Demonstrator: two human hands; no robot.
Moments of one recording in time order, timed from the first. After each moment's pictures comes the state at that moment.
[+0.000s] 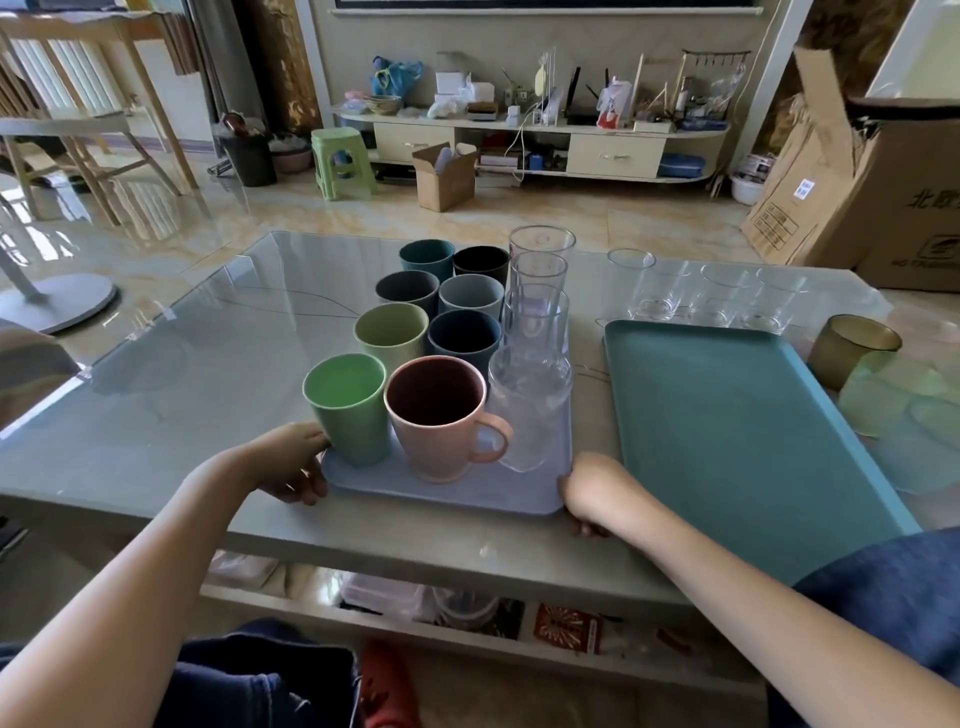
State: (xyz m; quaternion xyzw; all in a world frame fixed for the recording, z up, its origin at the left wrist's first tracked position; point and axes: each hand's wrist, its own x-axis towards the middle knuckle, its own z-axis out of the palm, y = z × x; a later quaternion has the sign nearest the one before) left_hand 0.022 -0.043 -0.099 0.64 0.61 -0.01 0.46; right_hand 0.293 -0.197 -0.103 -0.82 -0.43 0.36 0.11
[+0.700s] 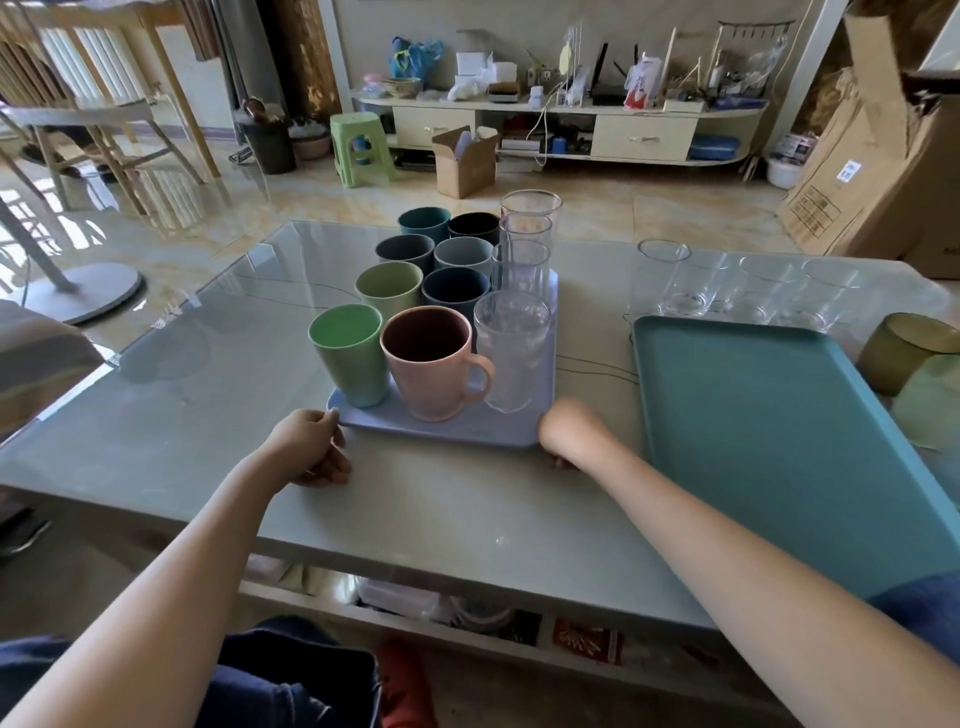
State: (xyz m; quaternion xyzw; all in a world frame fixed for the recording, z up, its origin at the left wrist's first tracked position) left_hand 0.031 -0.031 -0.112 0.57 0.68 0.14 0.44; right_hand 0.289 -0.110 -0.112 -0.83 -0.46 0.30 0.08
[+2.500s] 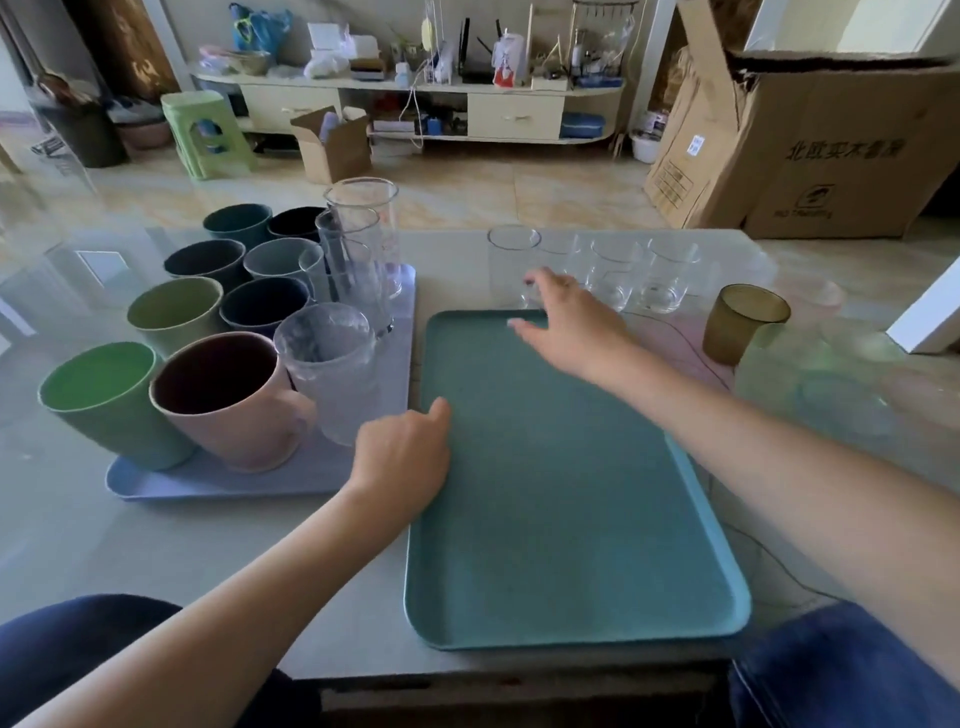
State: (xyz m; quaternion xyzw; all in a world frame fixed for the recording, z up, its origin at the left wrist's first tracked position) left_hand 0.258 -0.099 -0.110 0.91 0.42 -0.04 -0.03; right_hand 0.449 -0.124 -0.054 -0.82 -0.54 0.03 0.17
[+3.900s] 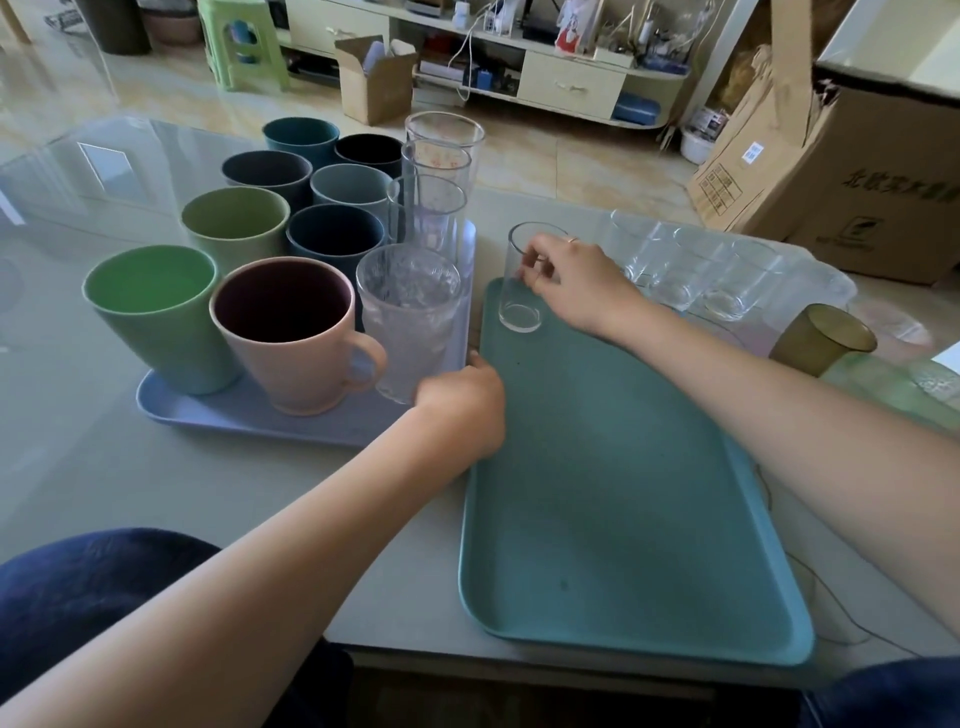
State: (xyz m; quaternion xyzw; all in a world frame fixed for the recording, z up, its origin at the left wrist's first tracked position) left_hand 0.262 -0.080 -0.099 0.87 0.46 -0.13 0.12; right_hand 0.422 -0.054 -0.066 -0.75 -0.64 0.02 0.18
